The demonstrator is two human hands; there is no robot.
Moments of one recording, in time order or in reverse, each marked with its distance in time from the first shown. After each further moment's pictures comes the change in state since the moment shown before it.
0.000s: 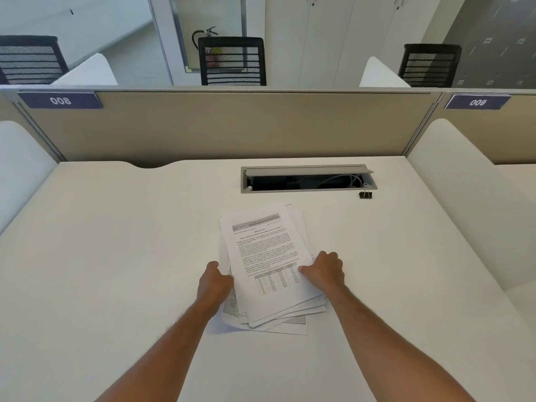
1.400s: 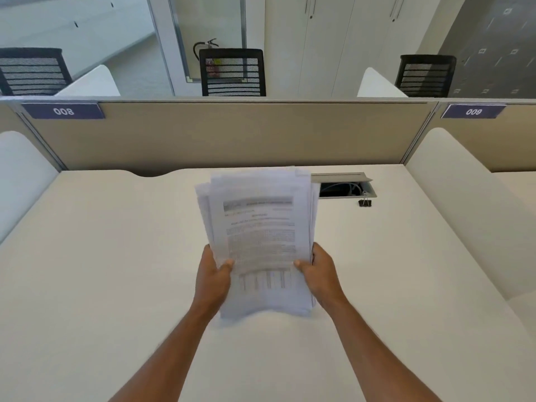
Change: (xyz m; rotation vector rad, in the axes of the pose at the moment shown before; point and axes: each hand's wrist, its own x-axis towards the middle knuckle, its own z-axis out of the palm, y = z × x) left_hand -0.030 0.033 -0.020 -0.342 0.077 0.474; right_hand -0.050 -0.016 -0.026 0.904 -0.037 -0.404
